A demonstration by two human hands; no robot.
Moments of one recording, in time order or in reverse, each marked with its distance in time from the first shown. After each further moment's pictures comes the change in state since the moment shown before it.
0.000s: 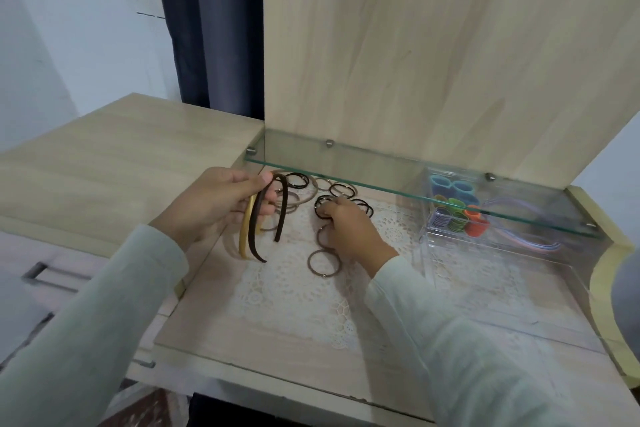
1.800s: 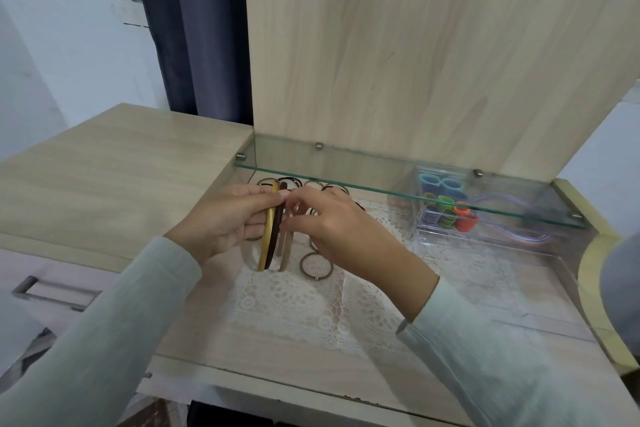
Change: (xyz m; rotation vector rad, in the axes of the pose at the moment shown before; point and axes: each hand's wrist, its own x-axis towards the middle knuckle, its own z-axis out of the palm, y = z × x) left_hand -0.007 0.003 0.028 -0.146 -0.177 -0.101; right_hand -0.061 -0.051 -0.075 -0.121 0.361 -0.691
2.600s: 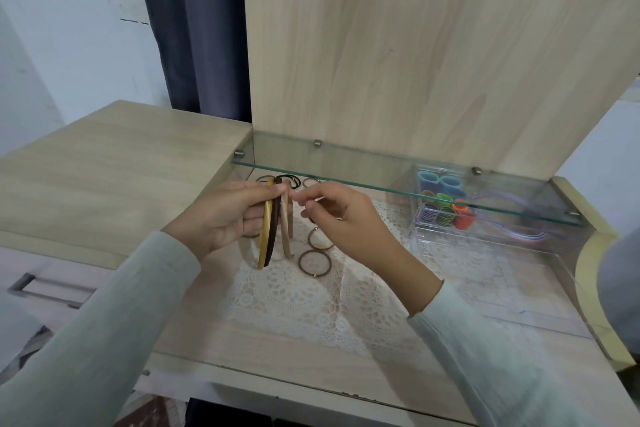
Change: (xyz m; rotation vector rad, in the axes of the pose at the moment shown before) left_hand 0.006 -0.001 -0.003 -0.084 -0.032 -0.018; right_hand -0.004 0.002 0.000 0.820 0.109 0.605
